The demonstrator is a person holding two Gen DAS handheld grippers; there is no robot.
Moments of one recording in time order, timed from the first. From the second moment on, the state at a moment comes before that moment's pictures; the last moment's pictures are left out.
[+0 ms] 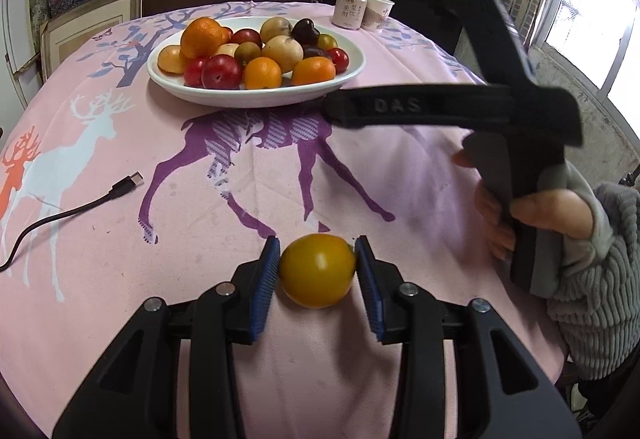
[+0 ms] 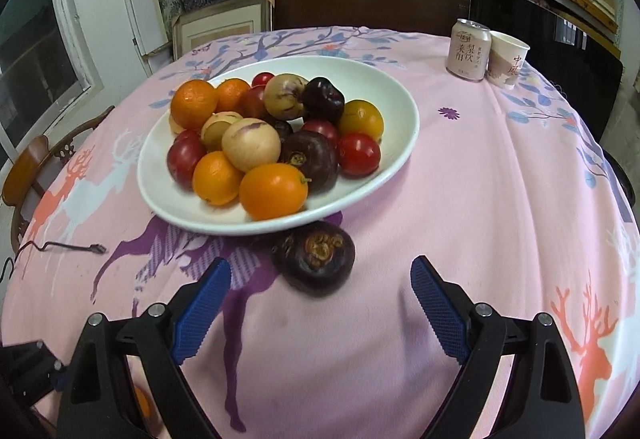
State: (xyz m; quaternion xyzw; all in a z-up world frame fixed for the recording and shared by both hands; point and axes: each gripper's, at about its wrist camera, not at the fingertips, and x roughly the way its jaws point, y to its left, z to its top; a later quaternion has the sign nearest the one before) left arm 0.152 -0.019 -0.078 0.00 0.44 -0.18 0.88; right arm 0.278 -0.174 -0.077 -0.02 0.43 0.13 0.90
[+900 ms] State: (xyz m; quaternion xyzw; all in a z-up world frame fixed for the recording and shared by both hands) left arm 0.150 -0.021 -0.077 0.01 0.43 -0.18 0.88; right arm 0.283 -0.167 -0.094 -0.02 0.43 0.14 0.89
